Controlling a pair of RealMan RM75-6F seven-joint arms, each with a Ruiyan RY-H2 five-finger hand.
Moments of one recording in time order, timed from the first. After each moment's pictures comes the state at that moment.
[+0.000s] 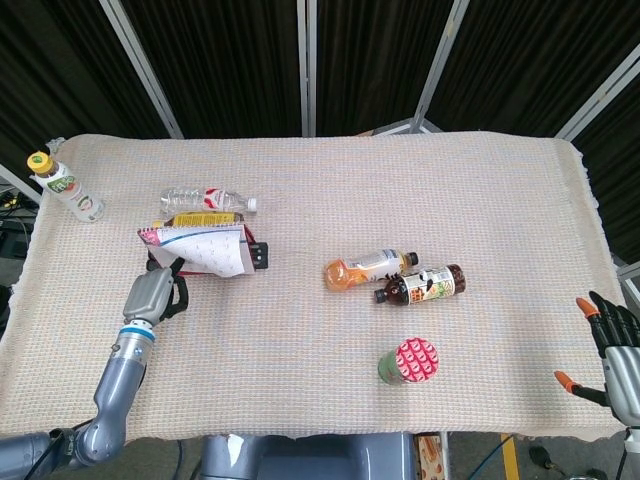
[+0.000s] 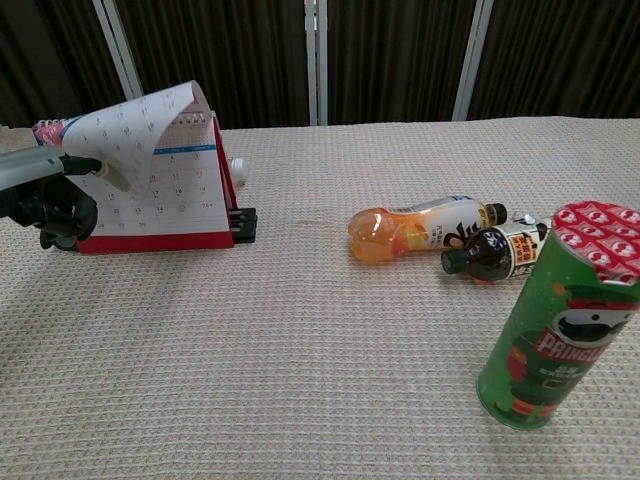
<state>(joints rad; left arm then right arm) -0.54 -1.45 -0.24 -1.77 0.79 1.15 0.38 0.01 -1.03 0.04 -1.62 -1.56 1.55 0.15</state>
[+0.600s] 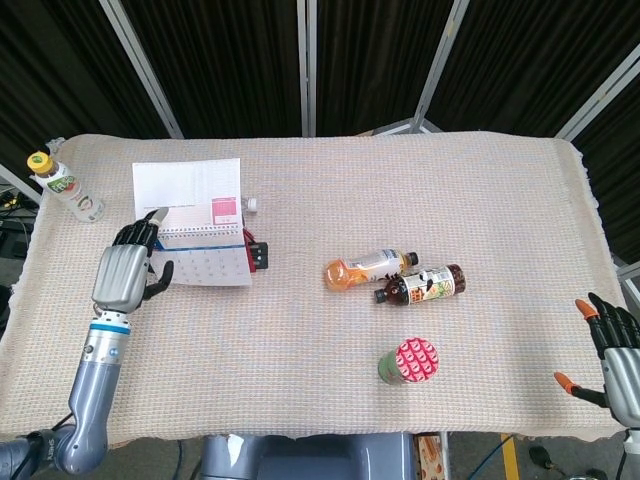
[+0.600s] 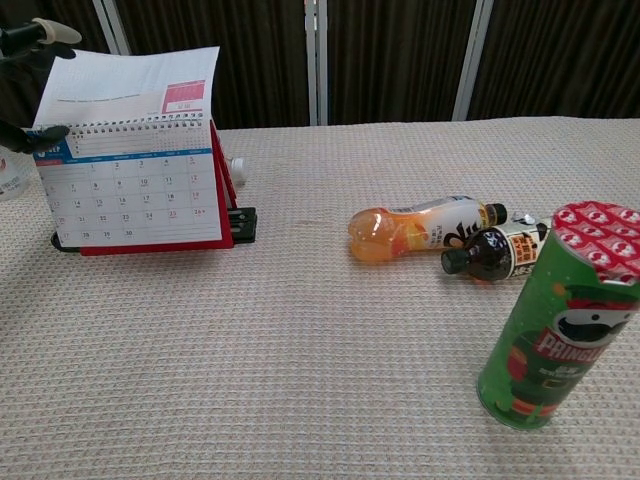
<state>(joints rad) -0.52 -1.37 -0.23 -1.78 1.09 1.32 0.40 0.00 -1.03 0.03 -1.62 -1.56 1.55 0.15</state>
